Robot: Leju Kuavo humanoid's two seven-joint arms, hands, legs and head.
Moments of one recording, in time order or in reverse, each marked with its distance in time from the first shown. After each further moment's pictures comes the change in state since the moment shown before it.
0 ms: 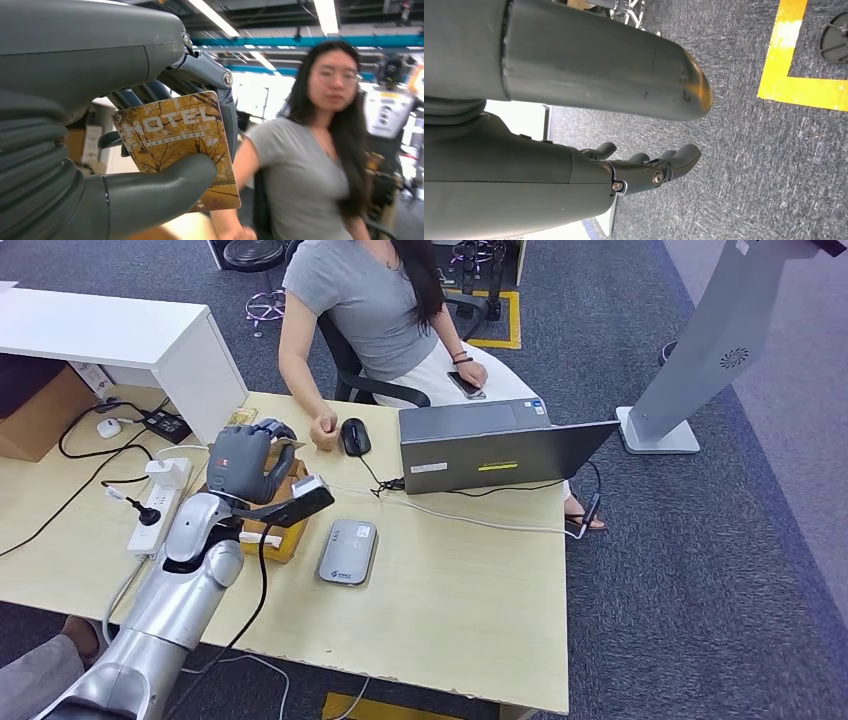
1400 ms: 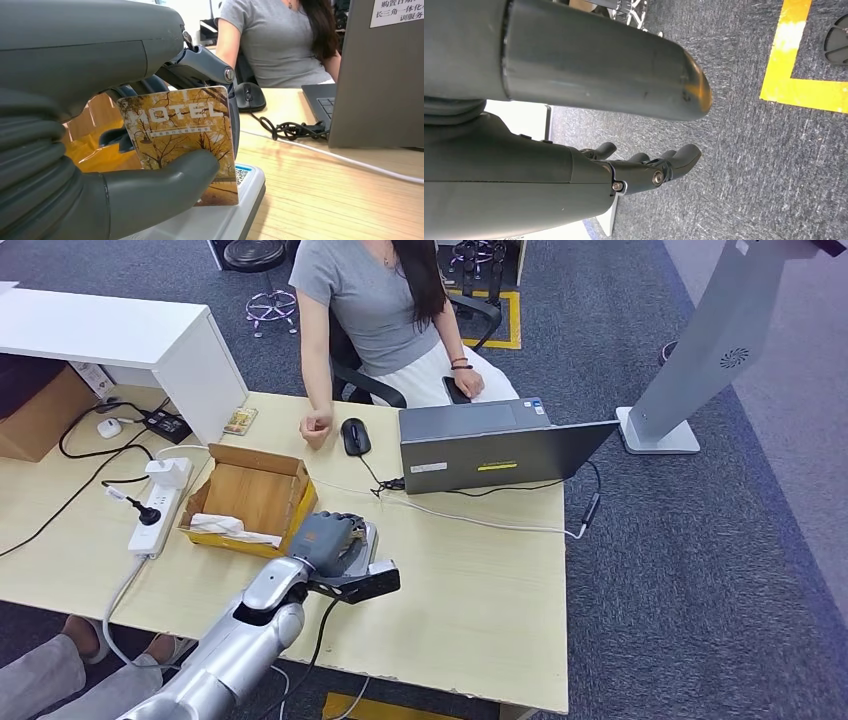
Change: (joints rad) left arm 0.061 -0.134 -0.175 0.229 -0.088 -0.154 0.096; right arm 0.000 0.000 0.000 0.005 0.004 0.001 0.007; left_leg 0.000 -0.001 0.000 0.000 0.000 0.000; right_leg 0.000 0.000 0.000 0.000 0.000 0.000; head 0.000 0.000
